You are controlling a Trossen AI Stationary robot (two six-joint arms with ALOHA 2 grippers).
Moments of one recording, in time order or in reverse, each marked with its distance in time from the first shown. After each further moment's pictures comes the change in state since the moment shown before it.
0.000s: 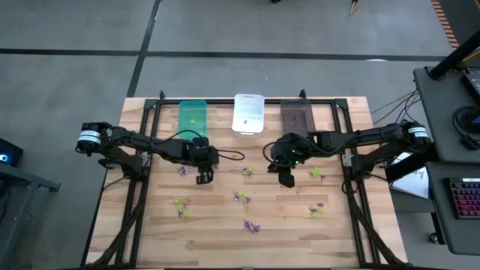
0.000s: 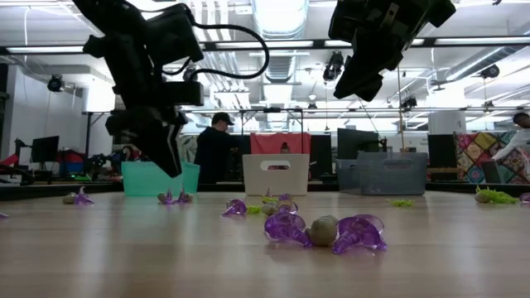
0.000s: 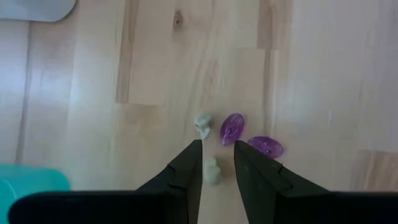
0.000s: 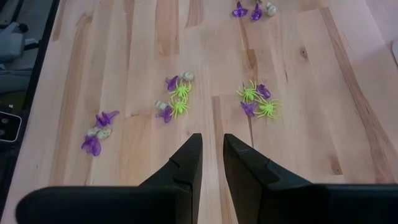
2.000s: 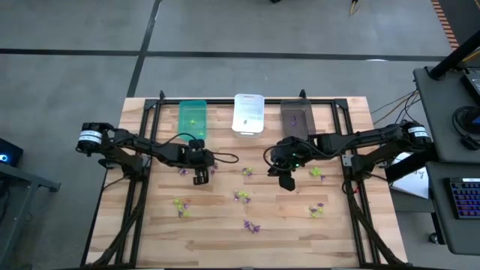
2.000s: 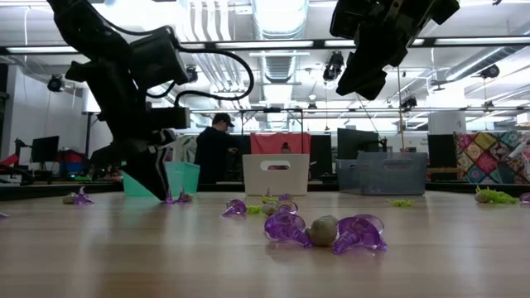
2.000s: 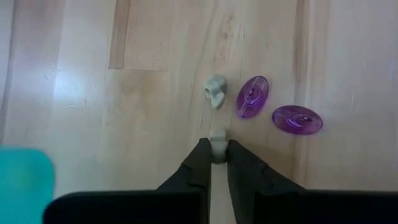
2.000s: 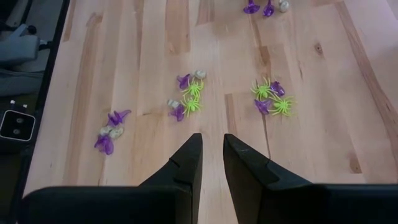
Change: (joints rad) left arm 0.008 0.009 -0.171 0.193 -0.051 0.008; right arm 0.035 0.001 0.000 0.005 0.002 0.043
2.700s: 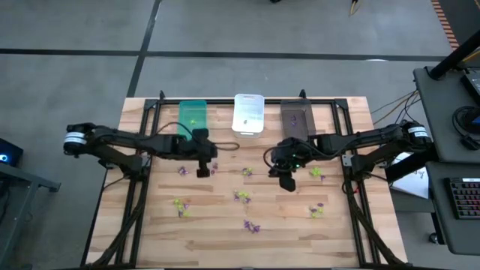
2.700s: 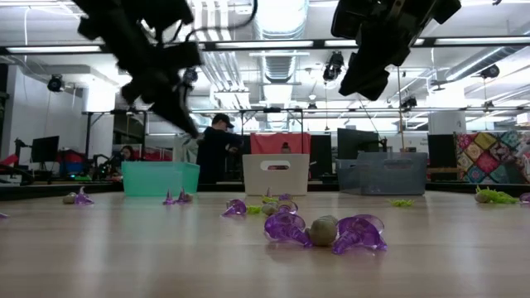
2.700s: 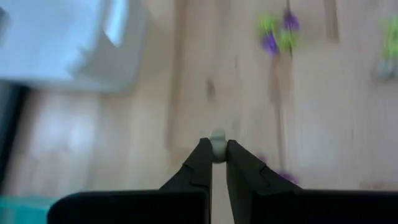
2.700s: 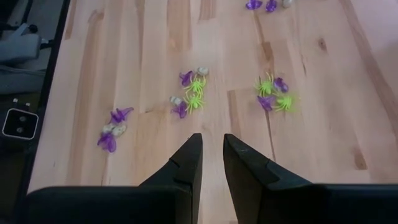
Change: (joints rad) left arm 0.021 -0.177 0.172 -0.107 0.002 0.128; right arm 0.009 -0.001 0.000 -0.015 -0.002 0.017
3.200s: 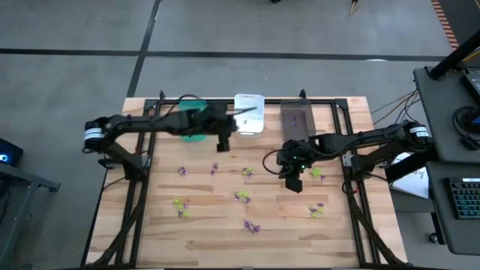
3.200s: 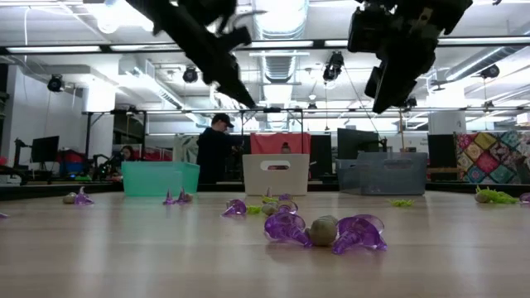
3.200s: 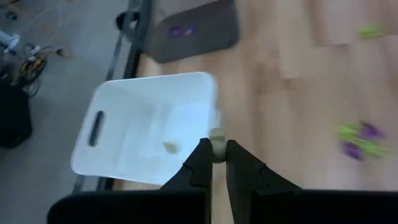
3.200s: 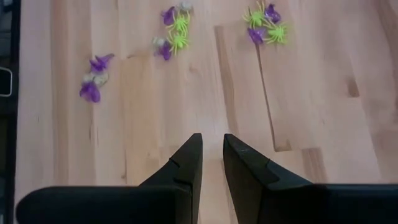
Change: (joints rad) left arm 0.226 0.227 0.364 0.046 0.105 0.251; right arm 0.002 -0.020 0.000 -0.206 0.000 0.002
